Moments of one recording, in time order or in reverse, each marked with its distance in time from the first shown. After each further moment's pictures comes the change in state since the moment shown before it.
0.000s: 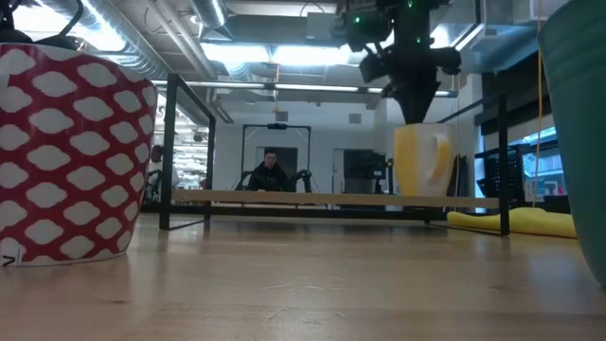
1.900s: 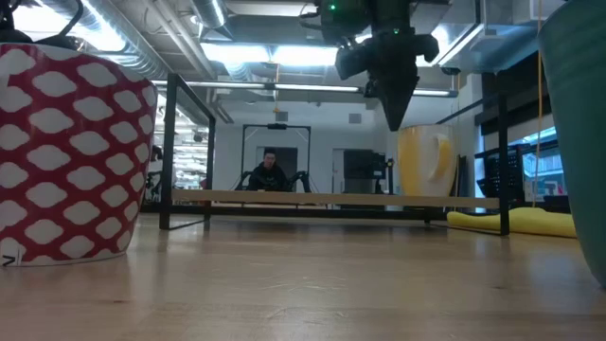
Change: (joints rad) left arm -0.001 0.000 0.000 0.000 0.000 0.000; right arm 0.143 0.136 0.131 -0.020 -0.046 0.180
